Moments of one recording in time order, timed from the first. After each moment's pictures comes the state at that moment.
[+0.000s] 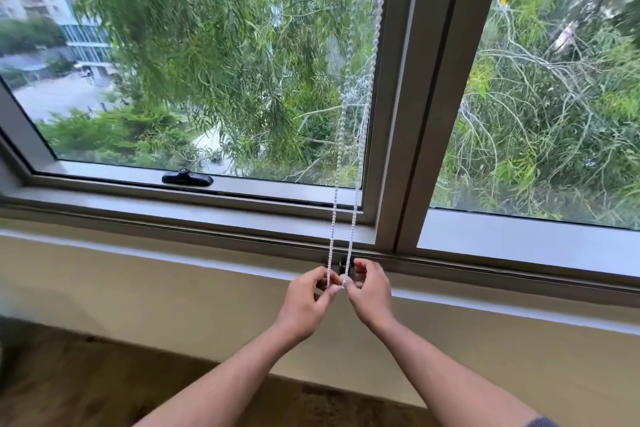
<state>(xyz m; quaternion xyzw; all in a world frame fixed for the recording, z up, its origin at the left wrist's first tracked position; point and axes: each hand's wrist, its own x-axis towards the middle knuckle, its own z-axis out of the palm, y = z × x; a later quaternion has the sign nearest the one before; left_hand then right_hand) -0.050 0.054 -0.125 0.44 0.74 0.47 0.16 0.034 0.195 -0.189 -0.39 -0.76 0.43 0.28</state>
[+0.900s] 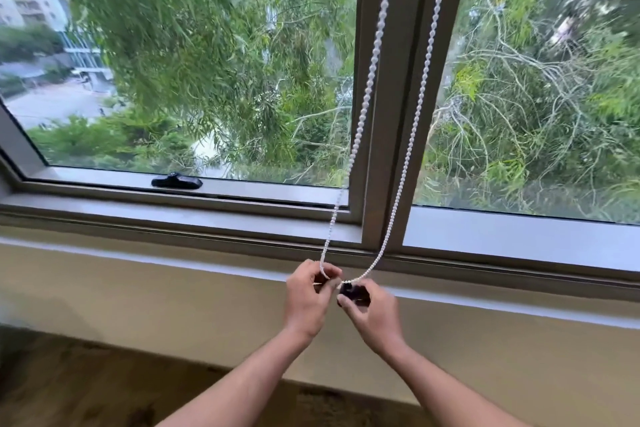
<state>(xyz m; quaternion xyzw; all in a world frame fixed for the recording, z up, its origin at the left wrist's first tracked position) -0.016 0.076 -0.117 0.37 0.73 0.56 0.08 0.090 0.186 -0.194 -0.31 -0.81 0.40 0.30</state>
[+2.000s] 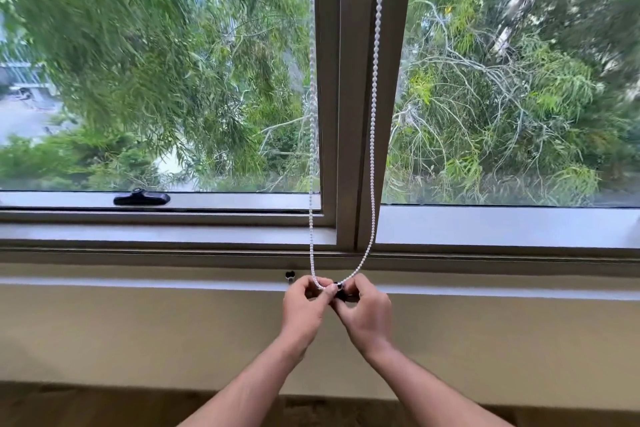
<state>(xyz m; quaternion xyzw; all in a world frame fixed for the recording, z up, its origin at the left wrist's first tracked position) 0.006 0.093 -0.137 0.25 0.69 0.62 0.28 0.109 0.171 -0.170 -0.37 -0.77 0.30 0.42</state>
